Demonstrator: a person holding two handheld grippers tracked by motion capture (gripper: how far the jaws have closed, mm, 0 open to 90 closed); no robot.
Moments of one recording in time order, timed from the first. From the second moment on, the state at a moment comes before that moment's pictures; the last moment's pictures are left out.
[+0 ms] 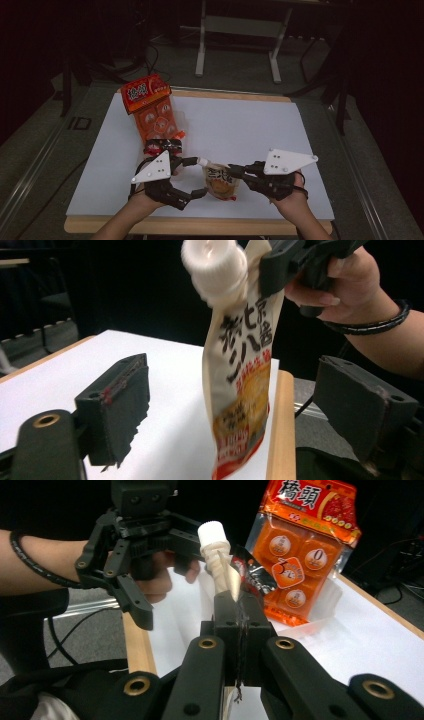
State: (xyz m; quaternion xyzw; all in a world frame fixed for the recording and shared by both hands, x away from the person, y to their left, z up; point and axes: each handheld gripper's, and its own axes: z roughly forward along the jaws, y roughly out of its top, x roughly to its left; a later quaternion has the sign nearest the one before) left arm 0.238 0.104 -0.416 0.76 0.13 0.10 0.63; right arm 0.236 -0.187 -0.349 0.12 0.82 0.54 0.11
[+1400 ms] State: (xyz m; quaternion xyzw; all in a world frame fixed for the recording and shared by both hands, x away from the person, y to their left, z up) left arm 0.255 0.116 -0.395 0.77 0.12 0.12 0.61; right arm 0.254 -0.195 -0.363 0.18 0.81 0.55 0.12
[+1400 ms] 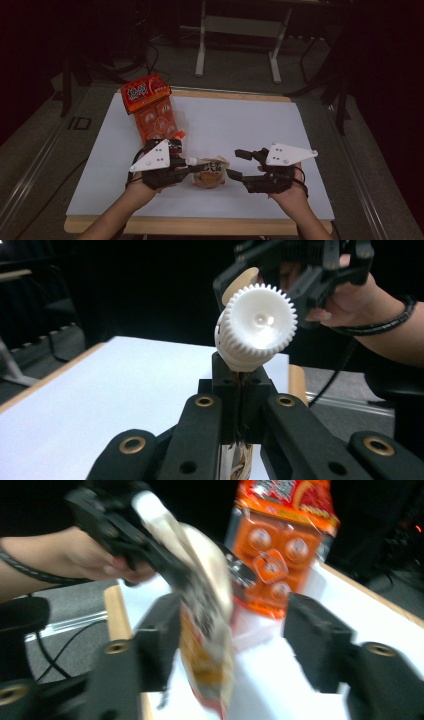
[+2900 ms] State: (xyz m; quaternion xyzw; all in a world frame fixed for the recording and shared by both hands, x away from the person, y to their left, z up) left arm 0.289 0.216 -0.437 0.77 0.18 0.16 0.59; right arm 0.271 -0.233 -0.389 0.22 0.79 0.57 0.10
